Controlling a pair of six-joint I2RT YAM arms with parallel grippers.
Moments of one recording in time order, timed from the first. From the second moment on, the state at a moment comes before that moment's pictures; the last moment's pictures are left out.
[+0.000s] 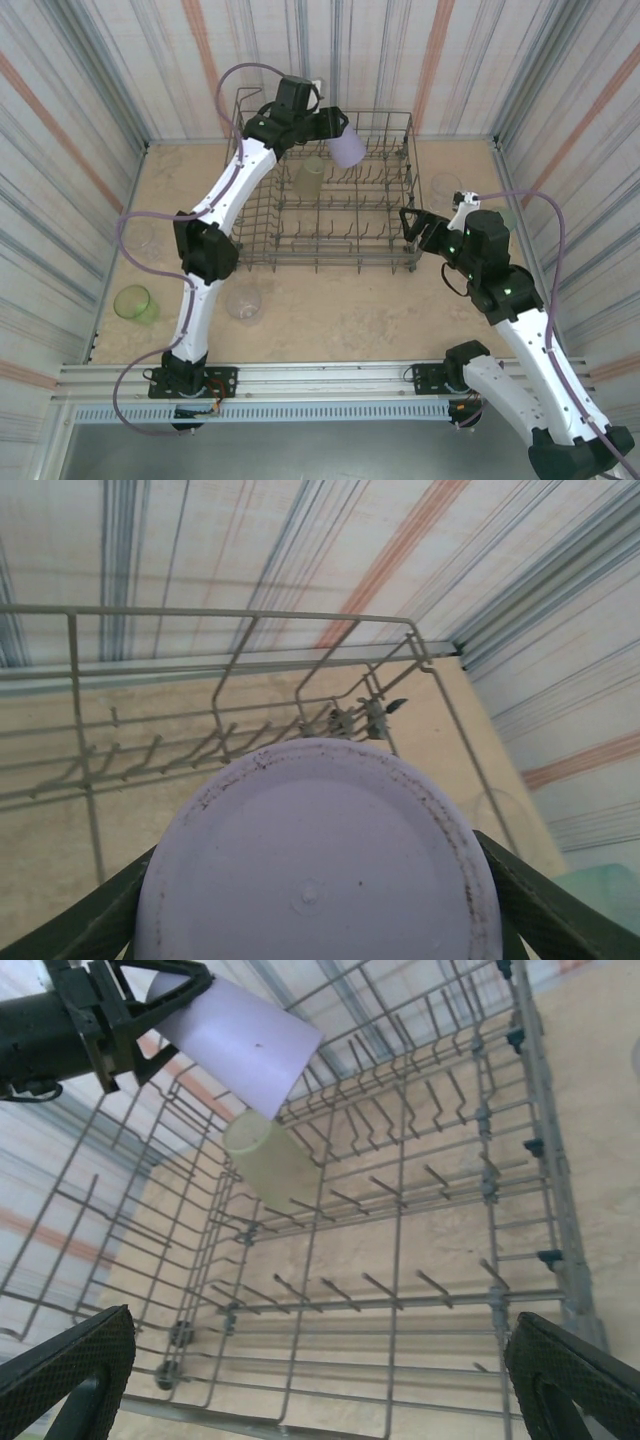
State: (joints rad) left arm -0.50 2.28 2.46 -0.69 0.16 -0.42; right arm 0.33 0.72 0.84 -0.49 -0.07 0.63
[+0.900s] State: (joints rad) left arm -0.58 2.38 2.48 -0.65 0.05 -0.18; right arm 0.33 0.73 0.81 -0.50 0.03 0.57
